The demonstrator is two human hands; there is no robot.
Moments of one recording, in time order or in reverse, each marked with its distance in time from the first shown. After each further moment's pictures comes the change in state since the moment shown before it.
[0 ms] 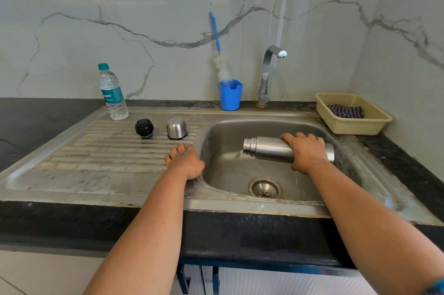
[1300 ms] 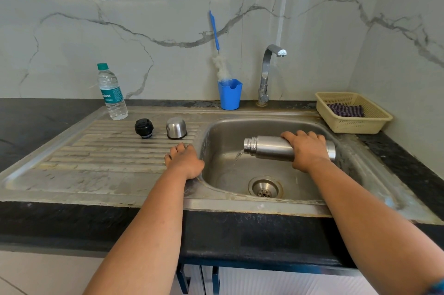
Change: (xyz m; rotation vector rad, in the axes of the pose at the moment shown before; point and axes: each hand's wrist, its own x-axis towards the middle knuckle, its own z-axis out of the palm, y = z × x) left_hand 0.001 -0.001 0.000 0.015 -0.008 0.003; right_hand -0.002 -0.001 -0.004 -0.015 0.032 0.004
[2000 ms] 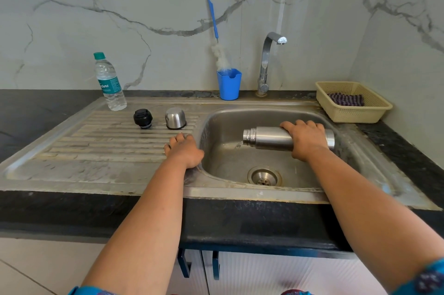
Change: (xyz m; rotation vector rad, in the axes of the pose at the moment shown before) left_hand -0.005 0.002 -0.003 0.003 0.006 -0.002; right_hand -0.001 0.000 0.000 -0.030 0.009 -0.016
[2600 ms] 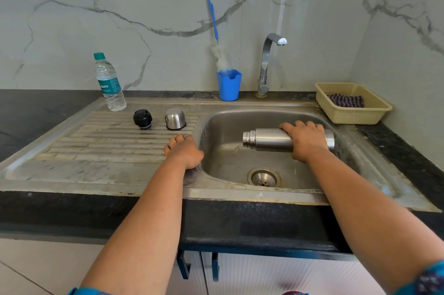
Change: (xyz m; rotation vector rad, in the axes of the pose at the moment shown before) left_hand 0.001 -0.001 0.001 -0.008 0.005 0.001; right_hand 0.000 0.001 0.000 -0.024 0.007 -0.018
